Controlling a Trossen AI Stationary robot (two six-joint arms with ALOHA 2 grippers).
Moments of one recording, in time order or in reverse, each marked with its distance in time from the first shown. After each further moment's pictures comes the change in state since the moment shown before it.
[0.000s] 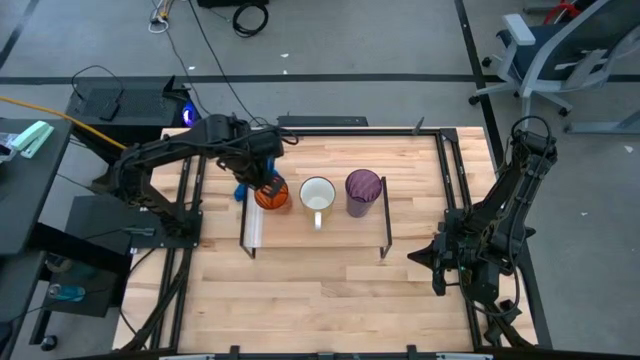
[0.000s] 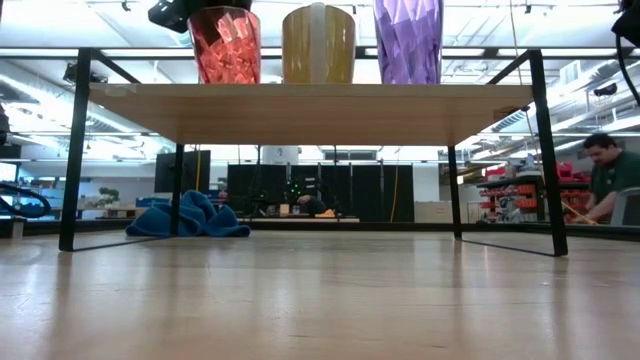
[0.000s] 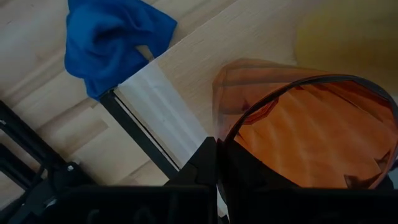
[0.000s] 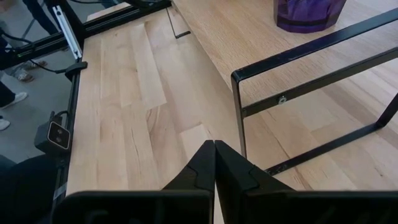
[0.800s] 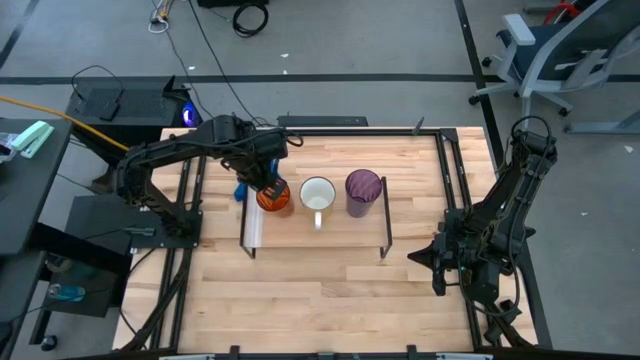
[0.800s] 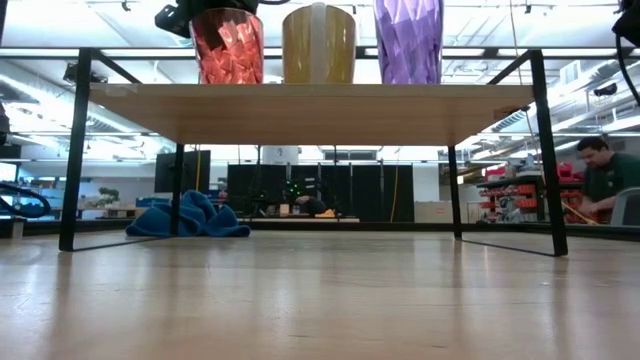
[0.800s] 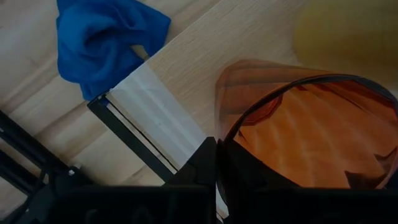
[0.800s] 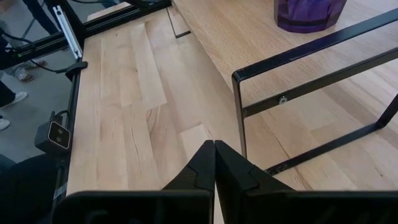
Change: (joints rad) left arm 0.000 0.032 0.001 0.003 0.014 0.050; right arm 0.000 0.000 0.000 0.000 0.000 -0.001
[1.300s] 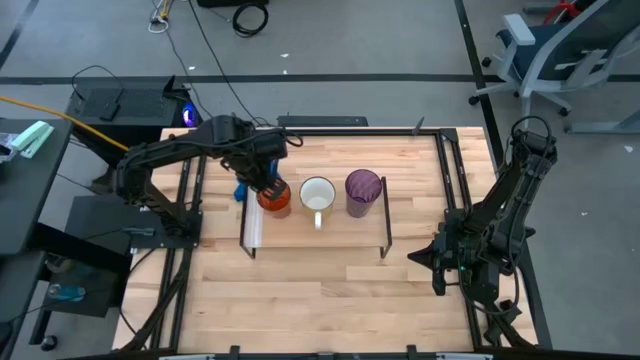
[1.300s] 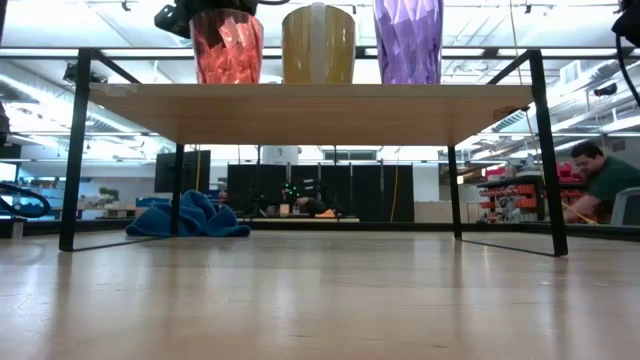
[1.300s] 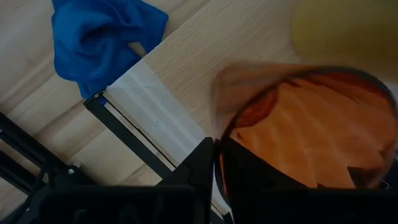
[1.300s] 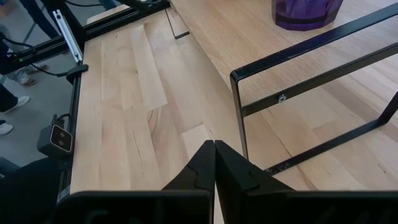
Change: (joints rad) left arm 0.001 -0.003 -0.001 -0.003 0.018 0.013; right arm 0.000 0.000 0.000 0.001 0.000 0.023
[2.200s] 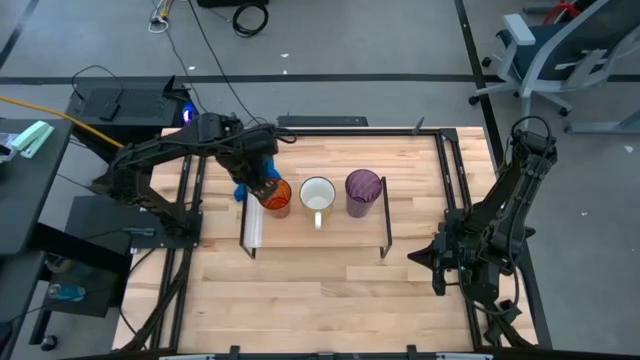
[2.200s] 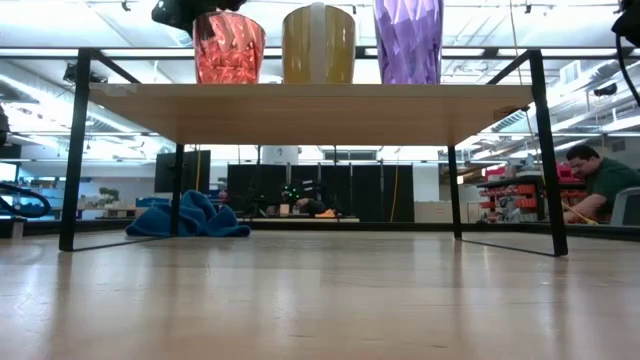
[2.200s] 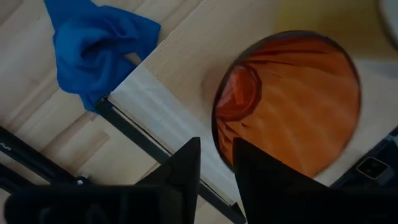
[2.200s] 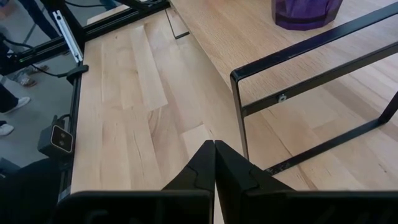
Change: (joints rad) left arm 0.000 -0.055 0.000 -0.001 0.001 0.091; right arm 0.000 0.000 0.000 0.001 0.000 0.004
